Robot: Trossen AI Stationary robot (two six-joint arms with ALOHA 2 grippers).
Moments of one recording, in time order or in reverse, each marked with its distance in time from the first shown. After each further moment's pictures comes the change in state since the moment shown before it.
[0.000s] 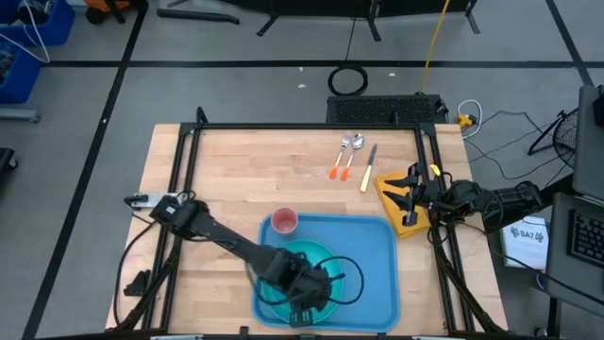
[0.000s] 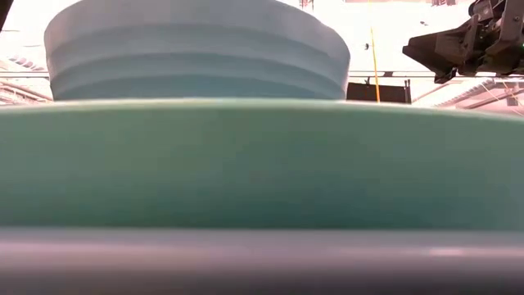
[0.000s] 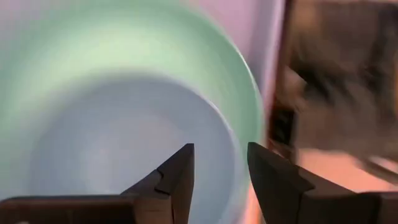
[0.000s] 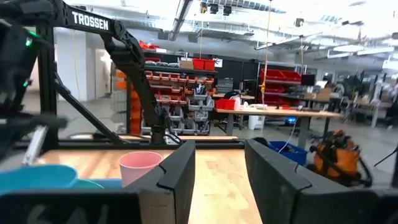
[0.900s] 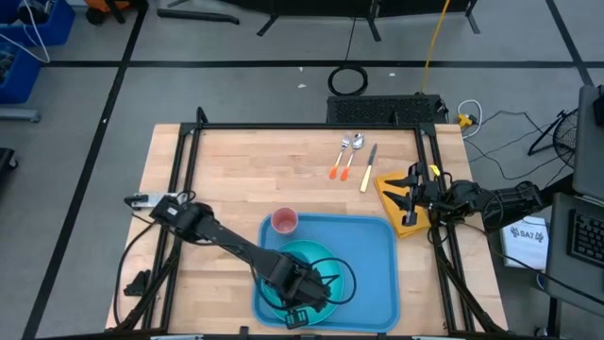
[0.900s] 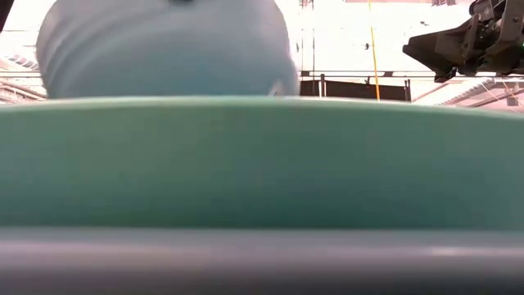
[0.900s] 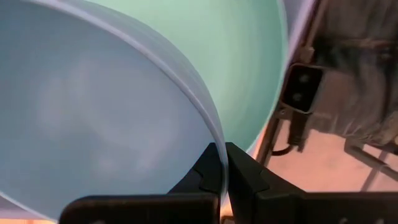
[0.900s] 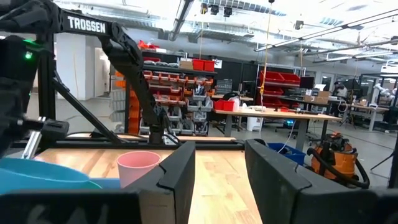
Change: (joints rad) left arm 0.006 0.047 0.001 -0.137 0.149 -0.161; right arm 0.000 0.000 0.000 0.001 0.001 -0.026
